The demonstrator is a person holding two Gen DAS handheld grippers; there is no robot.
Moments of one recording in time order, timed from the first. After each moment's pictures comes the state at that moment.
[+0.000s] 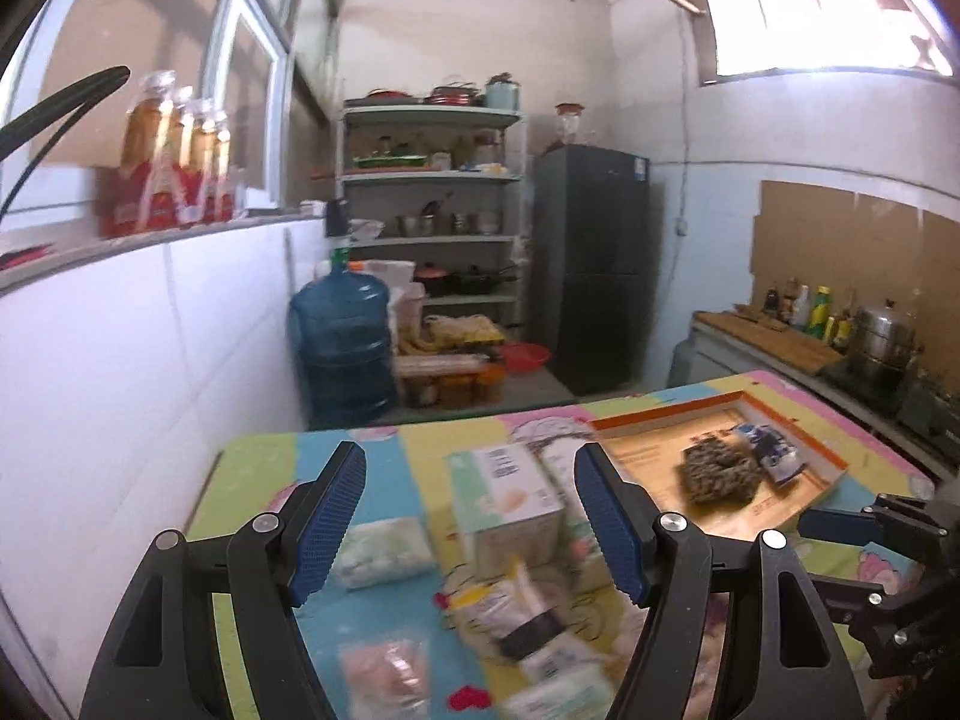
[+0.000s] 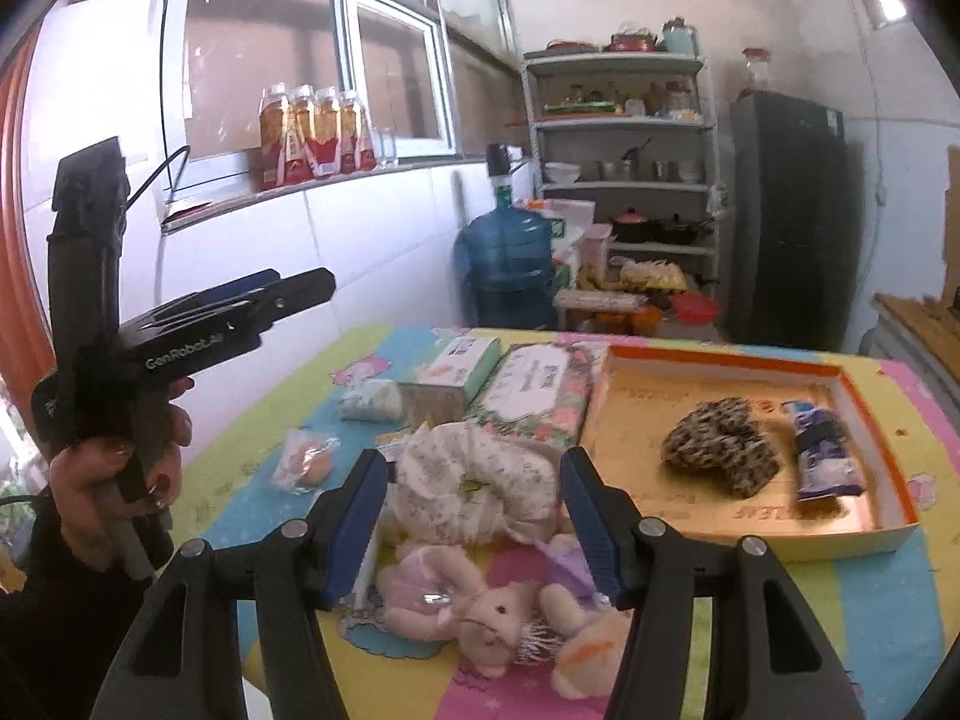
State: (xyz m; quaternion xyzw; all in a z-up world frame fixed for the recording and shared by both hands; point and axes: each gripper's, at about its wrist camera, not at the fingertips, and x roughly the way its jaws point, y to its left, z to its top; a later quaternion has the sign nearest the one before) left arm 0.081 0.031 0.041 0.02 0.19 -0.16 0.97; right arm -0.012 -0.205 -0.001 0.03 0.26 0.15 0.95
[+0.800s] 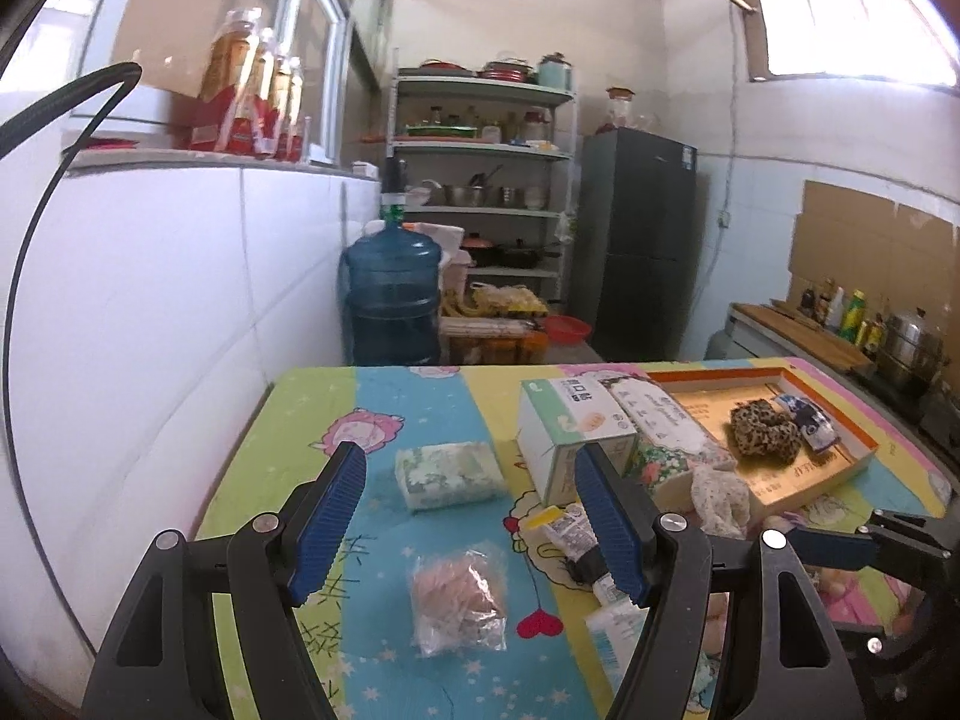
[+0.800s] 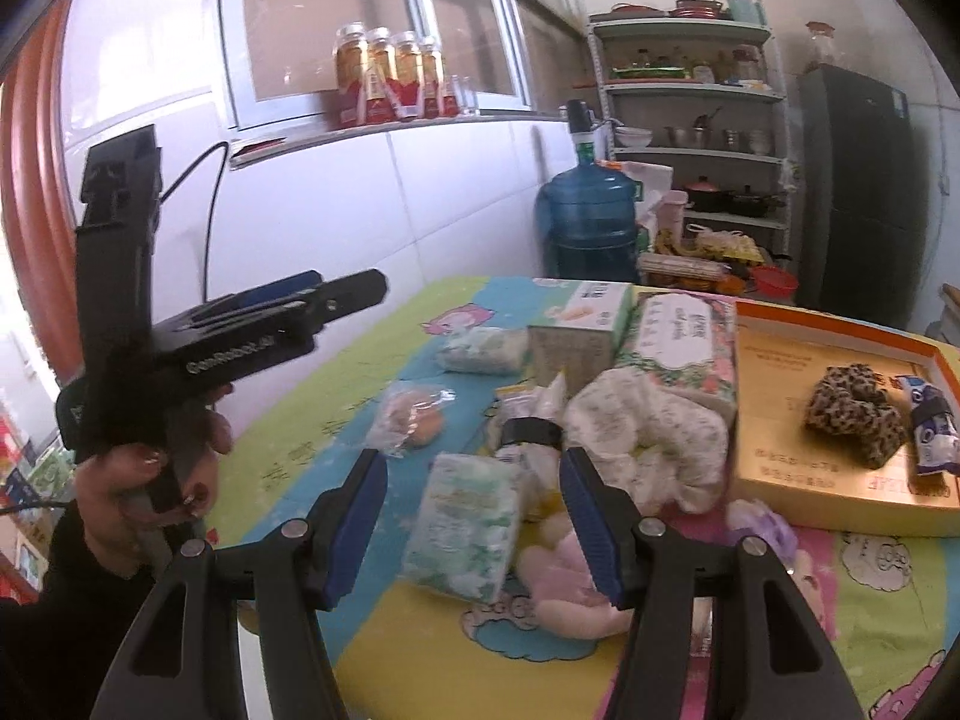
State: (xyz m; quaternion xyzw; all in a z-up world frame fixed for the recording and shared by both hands) left arm 0.062 0.075 0.000 -0.01 0.21 -0.12 0.97; right arm -0.012 -0.135 -0.025 0.02 0.29 0.23 0.93
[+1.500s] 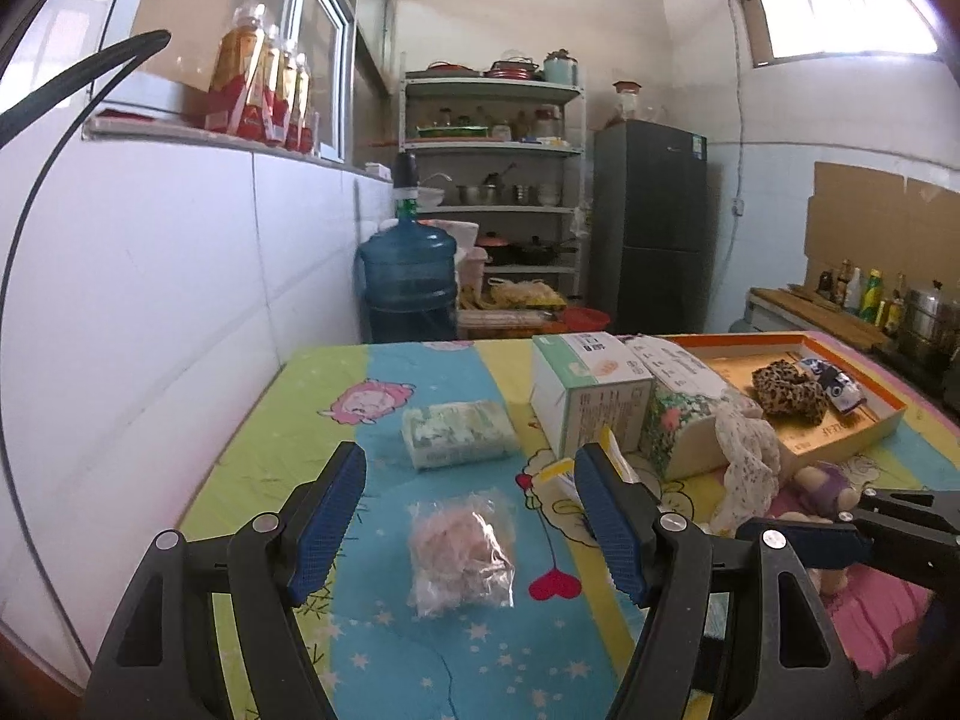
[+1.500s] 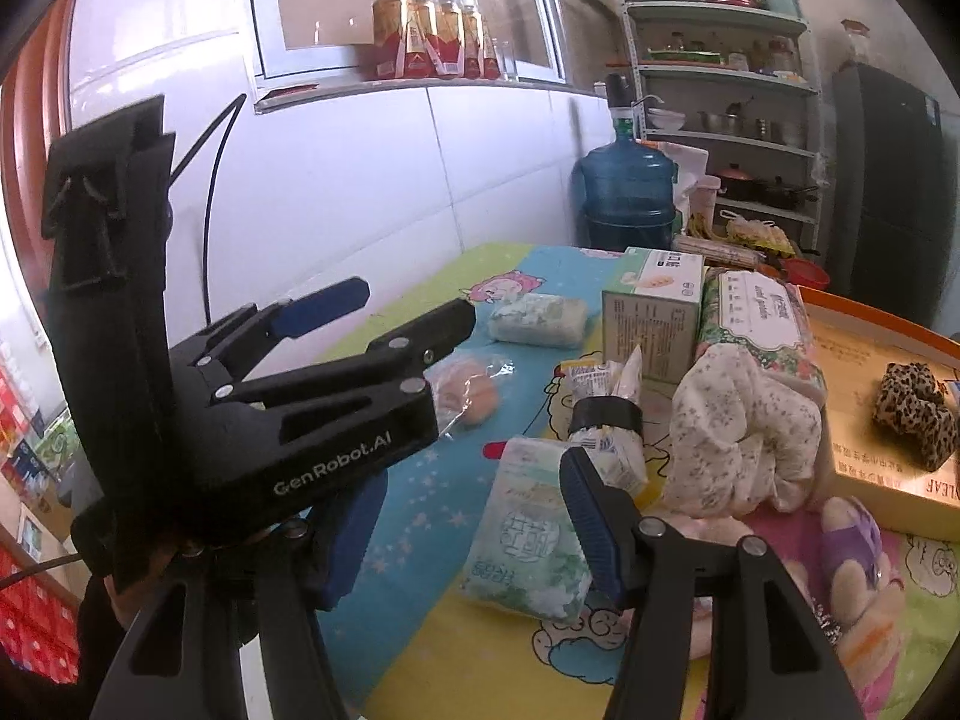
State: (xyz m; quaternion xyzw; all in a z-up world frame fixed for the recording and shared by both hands) left arm 0.049 0.071 -0.040 0.02 0.21 -0.10 0.97; right arm -0.001 -0.089 -0.047 0.00 0.31 0.24 0.92
